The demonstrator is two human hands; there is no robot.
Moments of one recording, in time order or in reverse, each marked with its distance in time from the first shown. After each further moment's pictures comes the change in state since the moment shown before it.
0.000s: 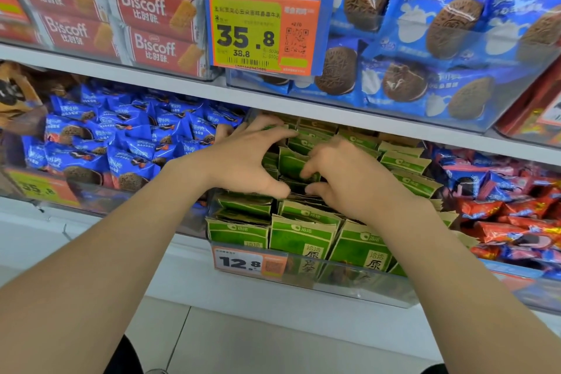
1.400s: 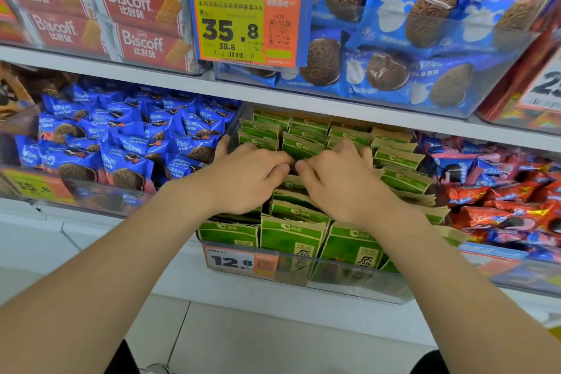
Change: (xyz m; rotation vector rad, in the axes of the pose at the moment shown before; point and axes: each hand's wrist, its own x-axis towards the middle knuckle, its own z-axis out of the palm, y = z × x) left_hand -0.025 0.031 0.021 0.027 -0.003 -0.018; right_hand -0.024 -0.020 0.000 0.117 -0.062 0.264
